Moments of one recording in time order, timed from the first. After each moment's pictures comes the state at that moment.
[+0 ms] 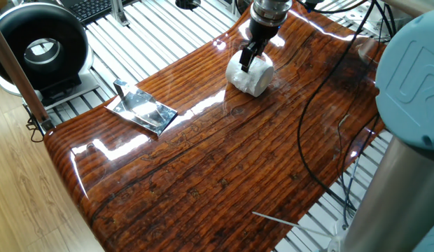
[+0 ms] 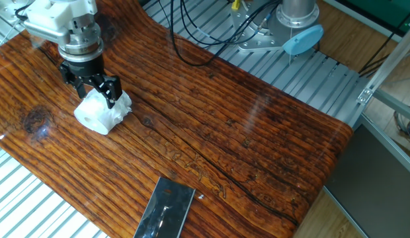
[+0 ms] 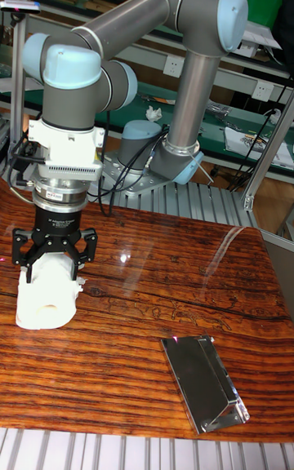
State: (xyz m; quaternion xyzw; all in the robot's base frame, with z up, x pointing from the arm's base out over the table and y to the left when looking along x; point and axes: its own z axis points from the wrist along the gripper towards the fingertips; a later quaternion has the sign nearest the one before) arm 0.602 -0.141 0.080 -0.14 0.99 0.01 0.08
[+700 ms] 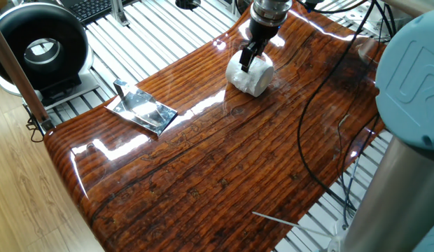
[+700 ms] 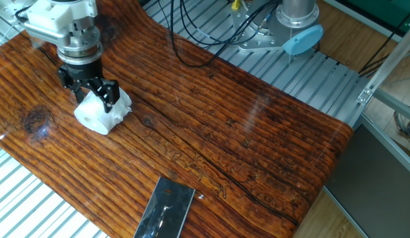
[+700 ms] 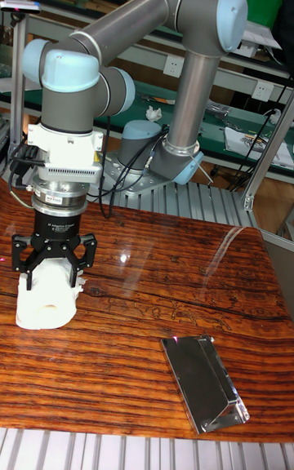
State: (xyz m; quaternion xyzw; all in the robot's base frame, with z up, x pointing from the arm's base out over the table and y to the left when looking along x) arm 0.614 -0.138 0.074 -0.15 0.98 0.01 0.11
